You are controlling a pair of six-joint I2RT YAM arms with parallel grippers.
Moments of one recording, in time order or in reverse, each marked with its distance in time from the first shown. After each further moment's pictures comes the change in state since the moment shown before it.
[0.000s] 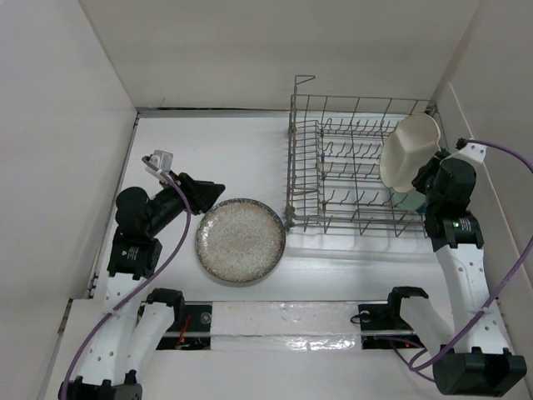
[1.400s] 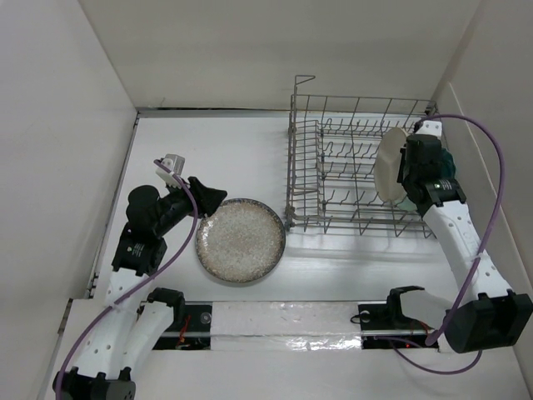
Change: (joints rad) left arm -0.076 0.018 -0.034 -0.082 -0.124 0.104; right arm 0.151 0.291 0.193 -0.219 0.187 -0.225
